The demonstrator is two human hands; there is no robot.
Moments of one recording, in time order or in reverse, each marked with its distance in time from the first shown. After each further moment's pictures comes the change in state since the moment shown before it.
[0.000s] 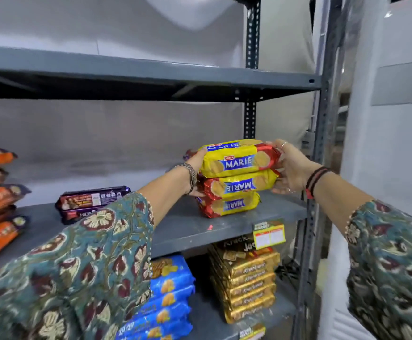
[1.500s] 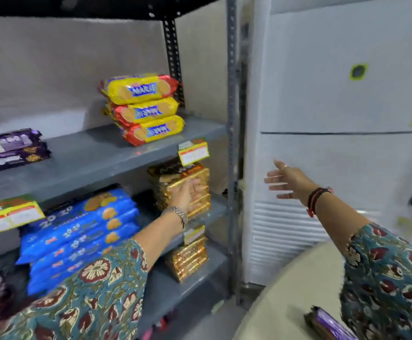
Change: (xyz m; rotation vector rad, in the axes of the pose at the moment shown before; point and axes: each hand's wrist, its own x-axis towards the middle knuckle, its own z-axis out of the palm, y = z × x) left_hand -0.066 -0.222 0.147 -0.193 -0.175 -0.023; right_hand -0.125 0.242 -0.146 -0.026 0.309 0.195
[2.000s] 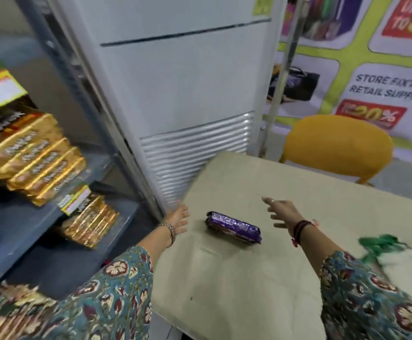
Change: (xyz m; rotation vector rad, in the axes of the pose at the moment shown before) left_hand -0.072 -0.260 0.178 0.372 -0.419 -0.619; right_hand -0.151 0.317 -0.153 0.127 0.480 0.546
